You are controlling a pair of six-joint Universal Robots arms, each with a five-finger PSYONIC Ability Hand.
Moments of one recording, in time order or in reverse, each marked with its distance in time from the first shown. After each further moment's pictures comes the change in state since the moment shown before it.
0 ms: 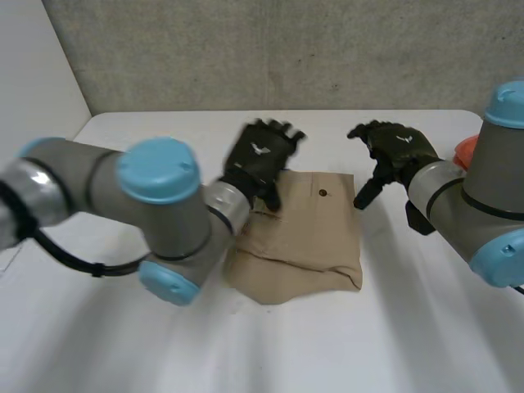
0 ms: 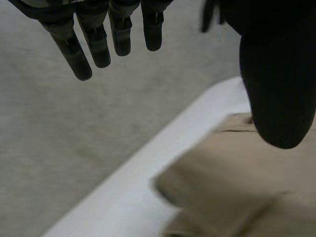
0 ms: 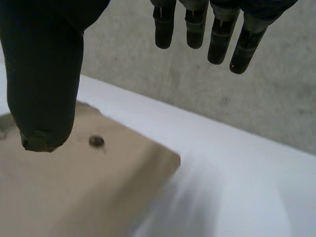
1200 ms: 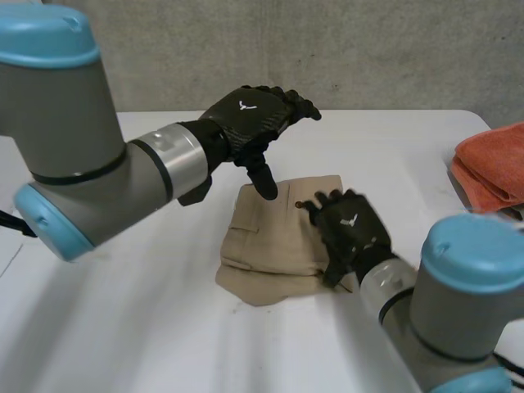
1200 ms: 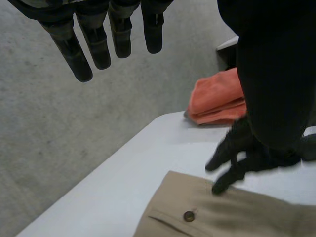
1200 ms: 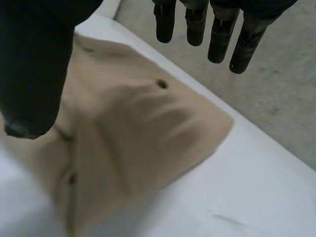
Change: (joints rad) left arm 0.118 0.219 0.145 -0.494 0.369 -0.094; right arm 0.228 -0.078 0.475 -0.378 0.102 -0.306; left_hand 0.030 0.020 0.014 0.016 0.006; right_hand -0.059 -0.022 -0.009 0.000 -0.009
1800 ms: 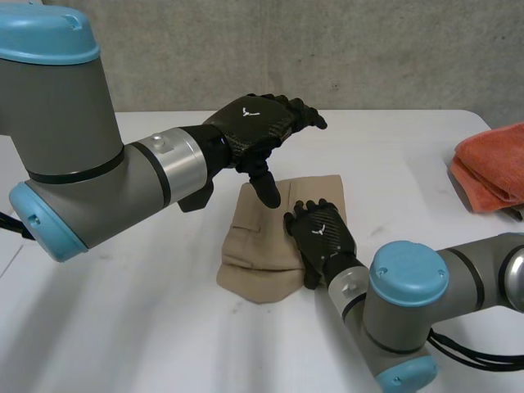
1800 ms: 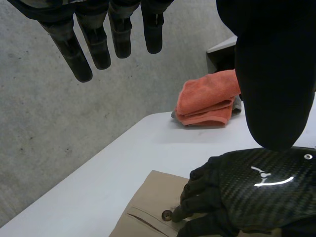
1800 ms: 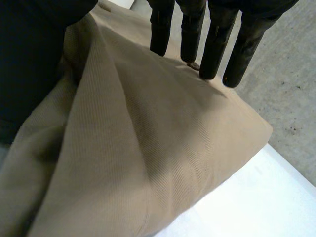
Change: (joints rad) left arm -0.002 -0.004 -0.002 -0.026 0.029 -0.017; right arm 0.033 0.296 -0.136 -0.231 -0.004 -0.109; left_hand 0.000 0.000 0.000 0.000 0.000; right_hand 0.184 0.166 0.163 0.137 0.095
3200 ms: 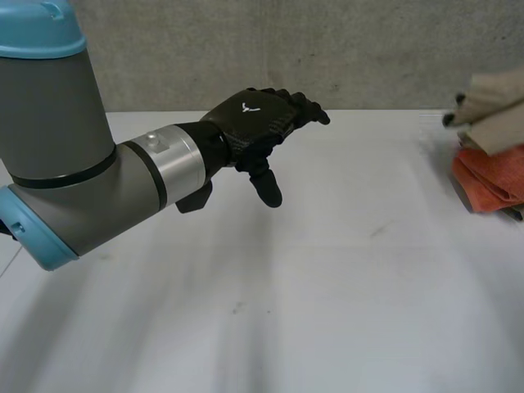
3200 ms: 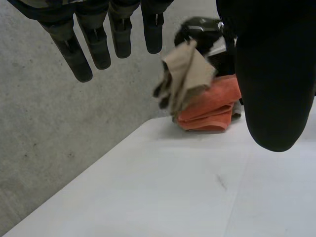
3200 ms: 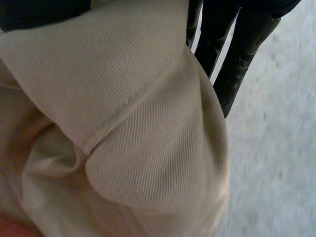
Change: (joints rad) left arm -0.015 0.053 -0.035 0.003 -0.020 -0.002; right arm -0.983 0.222 -0.969 0.073 -0.873 0.348; left_hand 0.000 0.000 0.000 0.000 0.000; right_hand 0.574 0.801 0.768 0.824 0.773
